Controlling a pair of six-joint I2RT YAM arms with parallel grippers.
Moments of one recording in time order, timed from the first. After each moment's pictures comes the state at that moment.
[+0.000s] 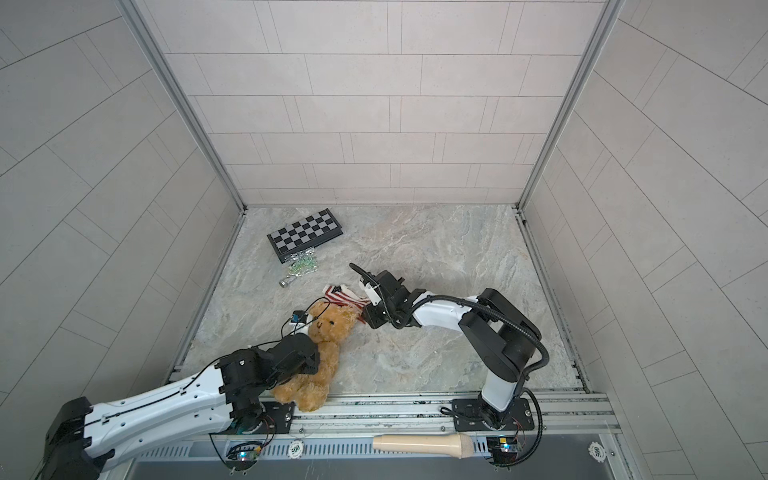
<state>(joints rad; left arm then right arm) -1.04 0.70 0.36 -0.64 -0.32 -0.91 0.76 1.74 0.92 -0.09 -0.21 0.27</state>
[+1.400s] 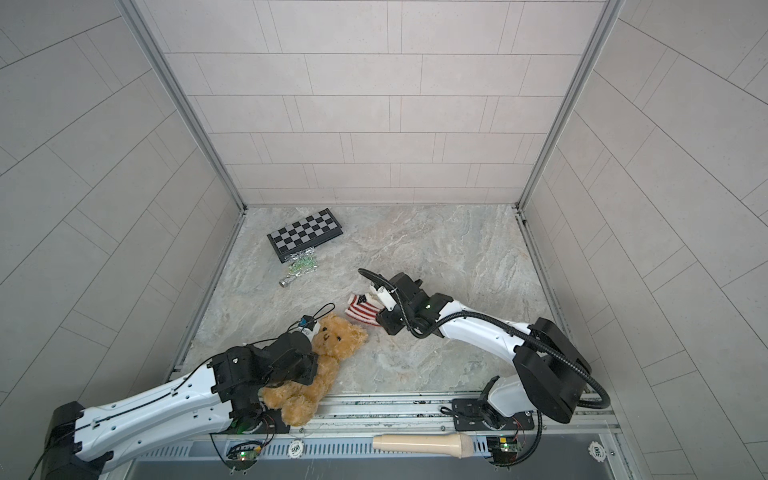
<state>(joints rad) -1.04 0.70 0.43 -0.76 -0.11 -0.77 0.79 1.43 0.84 -0.30 -0.13 0.09</state>
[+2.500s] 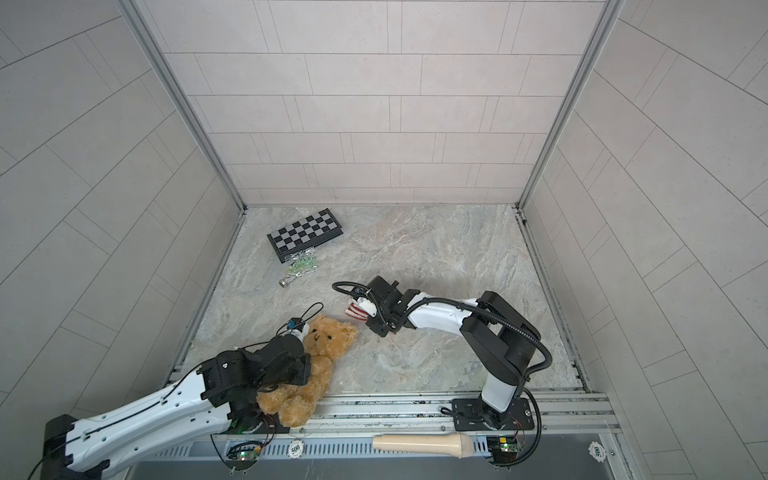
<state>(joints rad) -1.01 0.60 0.41 -0.83 -0.12 -0.88 0.83 1.71 0.97 -0.30 -0.04 -0.14</state>
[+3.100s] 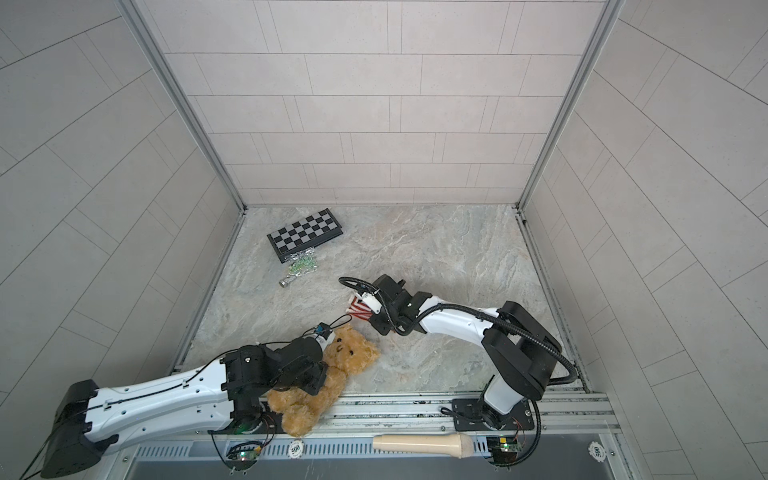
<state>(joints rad) -1.16 0.81 0.47 -0.69 -0.03 -0.71 0.83 1.56 0.89 -0.25 -0.05 -0.05</state>
